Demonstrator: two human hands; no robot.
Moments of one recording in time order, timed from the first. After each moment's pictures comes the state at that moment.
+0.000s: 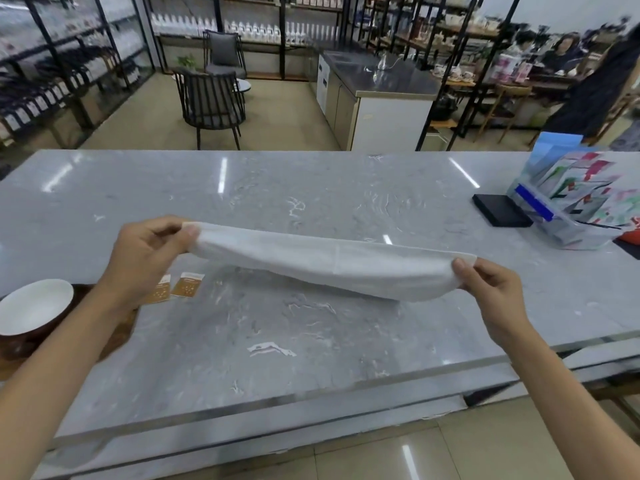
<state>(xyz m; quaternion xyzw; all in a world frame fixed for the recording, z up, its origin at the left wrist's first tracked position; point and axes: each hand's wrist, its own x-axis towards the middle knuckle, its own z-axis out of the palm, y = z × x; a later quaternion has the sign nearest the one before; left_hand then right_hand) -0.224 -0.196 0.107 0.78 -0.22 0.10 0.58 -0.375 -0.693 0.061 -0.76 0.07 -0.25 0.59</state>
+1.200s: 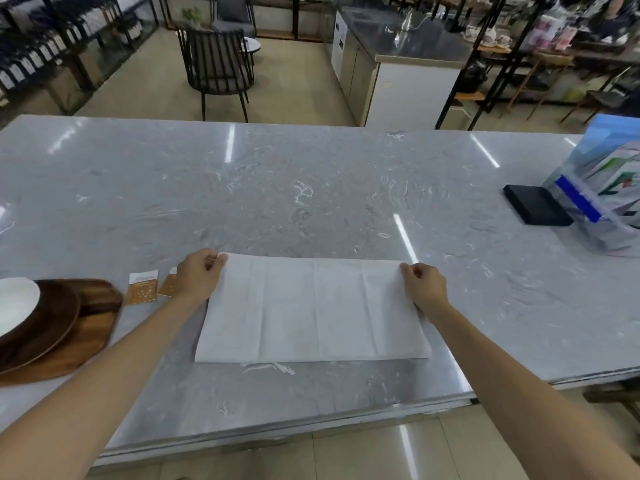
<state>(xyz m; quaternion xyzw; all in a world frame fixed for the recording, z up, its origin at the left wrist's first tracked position) -0.121 -0.250 -0.061 0.91 0.03 0.03 0.42 -0.218 -0.683 -0.063 -0.88 0.30 -0.05 0.37</state>
